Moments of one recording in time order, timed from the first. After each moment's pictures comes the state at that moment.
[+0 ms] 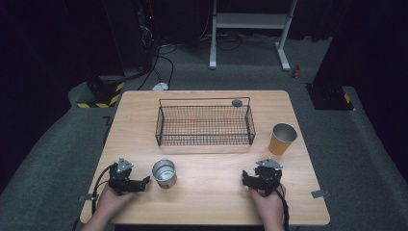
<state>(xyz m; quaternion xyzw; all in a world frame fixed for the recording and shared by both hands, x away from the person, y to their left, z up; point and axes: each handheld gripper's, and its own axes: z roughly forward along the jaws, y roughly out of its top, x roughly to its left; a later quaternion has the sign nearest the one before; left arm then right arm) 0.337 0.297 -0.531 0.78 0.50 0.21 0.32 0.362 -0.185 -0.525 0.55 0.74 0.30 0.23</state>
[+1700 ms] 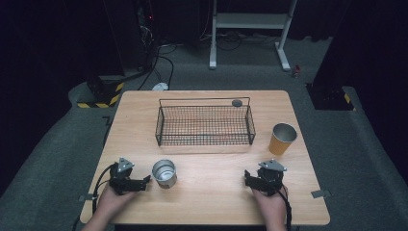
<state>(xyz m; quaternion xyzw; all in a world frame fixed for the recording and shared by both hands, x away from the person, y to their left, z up) 0.338 0.295 -0.531 0.77 0.51 0.21 0.32 0.354 -0.192 -0.518 0.54 0.74 0.32 0.25</state>
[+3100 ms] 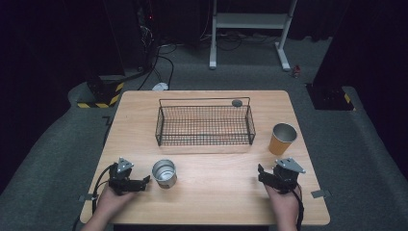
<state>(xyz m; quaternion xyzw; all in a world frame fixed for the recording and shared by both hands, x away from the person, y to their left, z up) 0.337 0.296 -0.531 0.77 0.51 0.21 0.32 0.354 -0.232 -0.506 0.55 0.69 0.36 0.29</state>
